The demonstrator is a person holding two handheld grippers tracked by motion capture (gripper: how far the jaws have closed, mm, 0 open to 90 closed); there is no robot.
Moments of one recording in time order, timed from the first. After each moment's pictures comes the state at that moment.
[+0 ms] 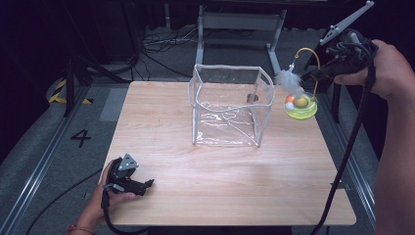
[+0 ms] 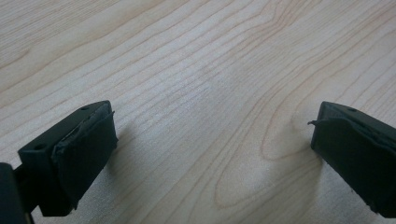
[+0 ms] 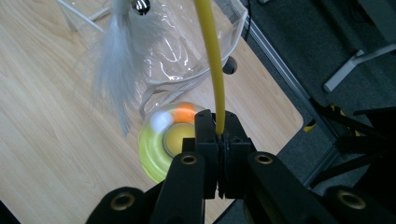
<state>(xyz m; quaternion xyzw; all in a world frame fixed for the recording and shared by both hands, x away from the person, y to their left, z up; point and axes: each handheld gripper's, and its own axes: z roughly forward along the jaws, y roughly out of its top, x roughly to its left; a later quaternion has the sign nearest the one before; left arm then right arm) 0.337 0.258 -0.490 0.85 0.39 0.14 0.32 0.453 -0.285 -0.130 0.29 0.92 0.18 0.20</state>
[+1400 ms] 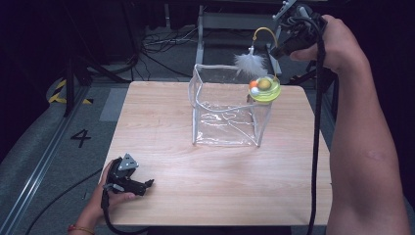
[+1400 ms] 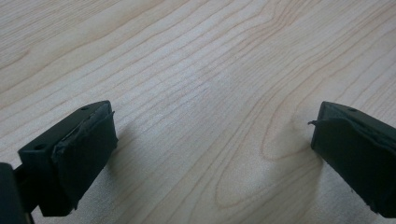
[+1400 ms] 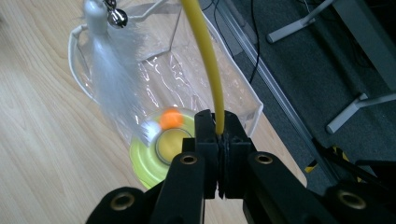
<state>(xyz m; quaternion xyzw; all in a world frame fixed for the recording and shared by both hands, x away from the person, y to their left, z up) 0.338 0.259 -0.490 0.86 0.38 0.13 0.32 0.494 -0.195 -0.112 0.24 0.93 0.21 0.20</state>
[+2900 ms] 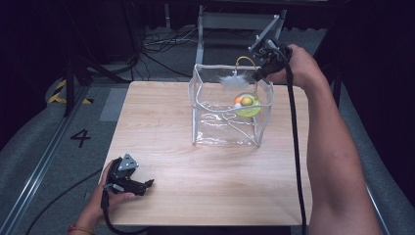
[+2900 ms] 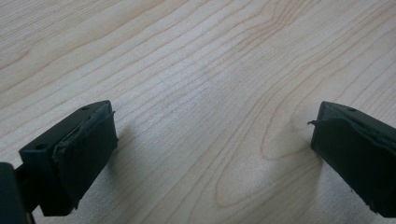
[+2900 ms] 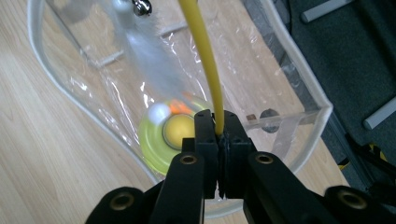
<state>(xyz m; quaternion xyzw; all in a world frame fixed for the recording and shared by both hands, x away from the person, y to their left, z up) 0.337 0.258 -0.490 0.85 0.39 0.13 0.32 0.528 -0.173 -0.202 0.23 0.94 0.18 0.15</state>
